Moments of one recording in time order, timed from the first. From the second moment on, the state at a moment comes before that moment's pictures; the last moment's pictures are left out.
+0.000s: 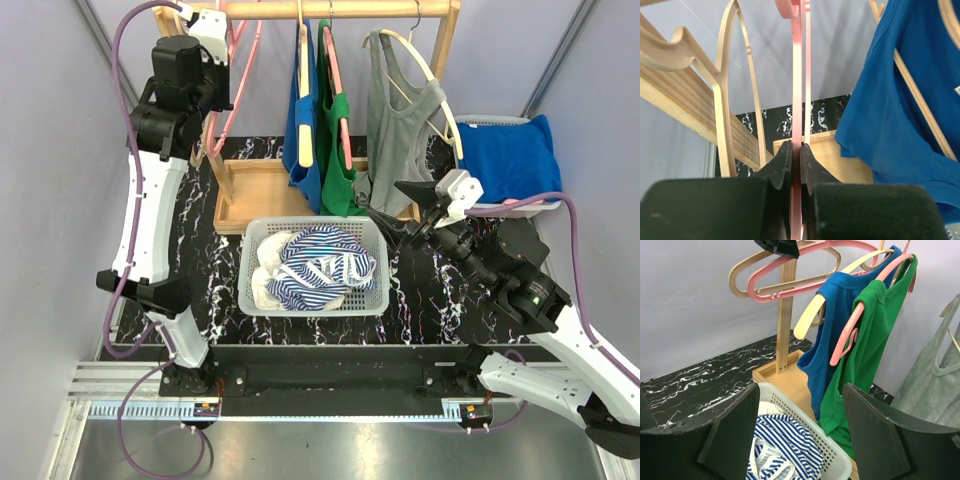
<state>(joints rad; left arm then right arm) -0.27 1.78 2.45 -0.90 -0.15 0.08 0.86 0.81 1.13 -0.11 0.04 -0.12</state>
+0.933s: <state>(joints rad) -0.27 1.47 2.16 -0.84 -0.07 0.08 0.86 1.24 1.44 0.02 0.12 -0.01</state>
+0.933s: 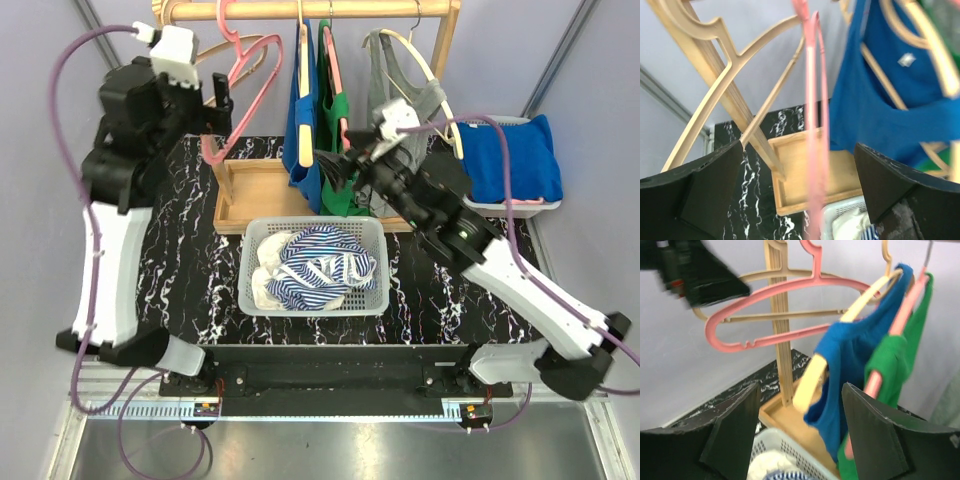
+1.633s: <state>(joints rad) -0.27 1.26 1.99 -0.79 0.05 0.12 0.86 1.82 1.98 0.02 0.38 -0.01</state>
